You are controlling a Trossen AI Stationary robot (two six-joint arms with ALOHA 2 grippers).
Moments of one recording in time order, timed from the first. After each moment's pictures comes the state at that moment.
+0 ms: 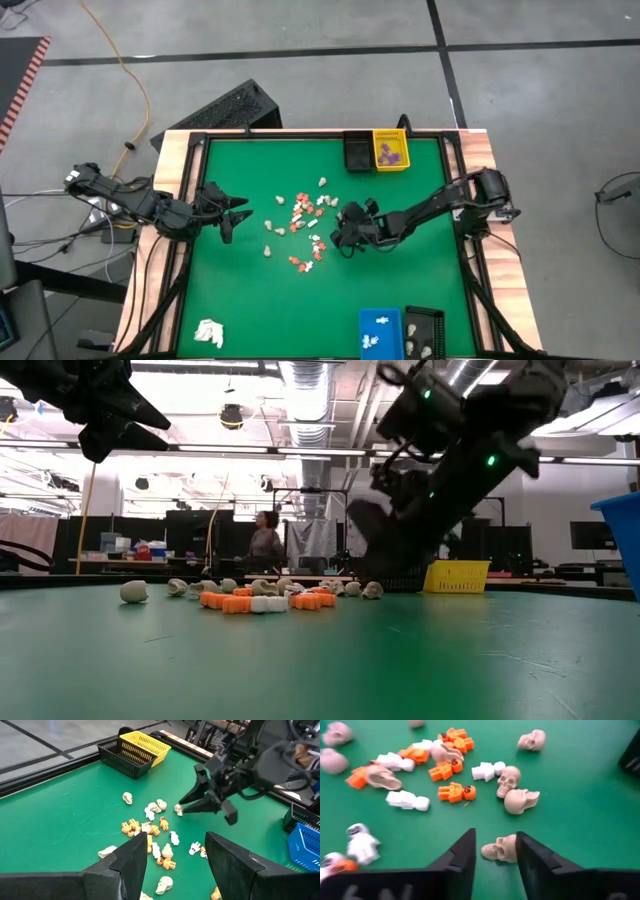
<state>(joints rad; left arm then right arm) -0.38 0.50 0.44 -0.27 -0.69 -0.56 0.16 1.78 0.85 0.10 0.70 0.73</state>
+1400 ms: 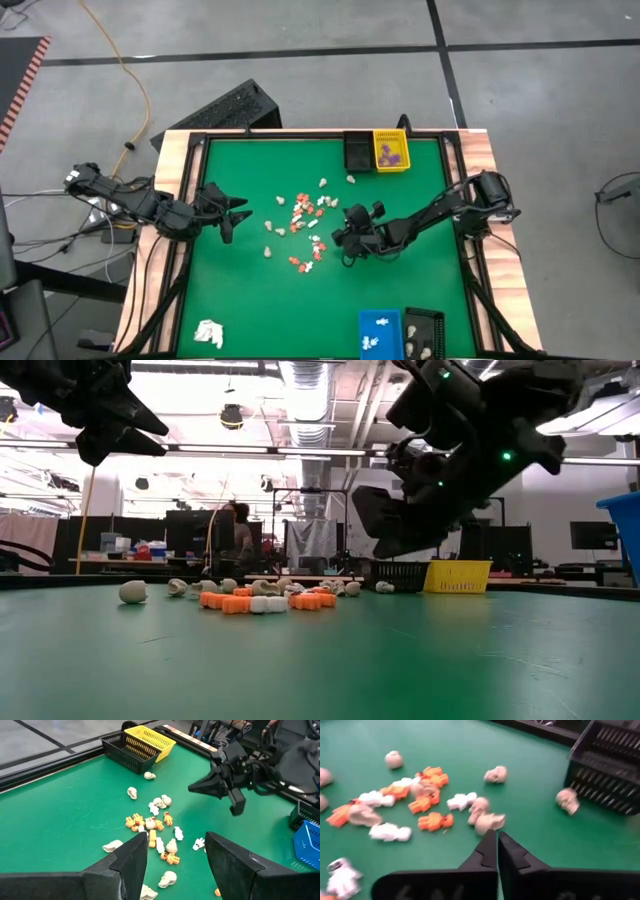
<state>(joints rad) -0.38 0.51 0.44 -0.31 -0.69 -0.58 0.24 1.77 0.85 0.05 0.98 0.81</state>
